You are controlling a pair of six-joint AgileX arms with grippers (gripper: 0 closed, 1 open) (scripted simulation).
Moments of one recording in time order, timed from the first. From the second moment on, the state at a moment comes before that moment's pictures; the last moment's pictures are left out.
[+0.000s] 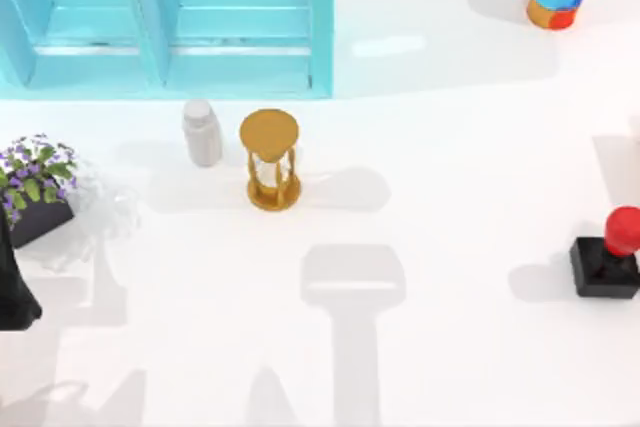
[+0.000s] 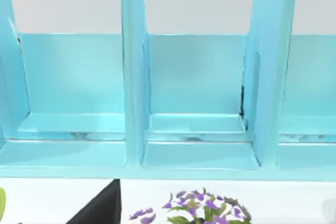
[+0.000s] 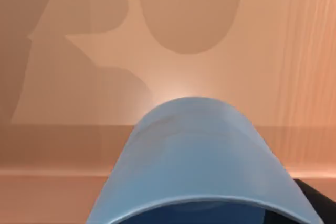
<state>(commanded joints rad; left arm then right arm) 0.00 0.00 0.00 0.00 0.00 0.00 -0.71 1.61 1.17 -1.14 -0.03 -0.70</state>
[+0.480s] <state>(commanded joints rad) 0.00 0.00 0.00 0.00 0.00 0.00 -0.70 1.63 1.07 -1.02 -0.03 -0.69</state>
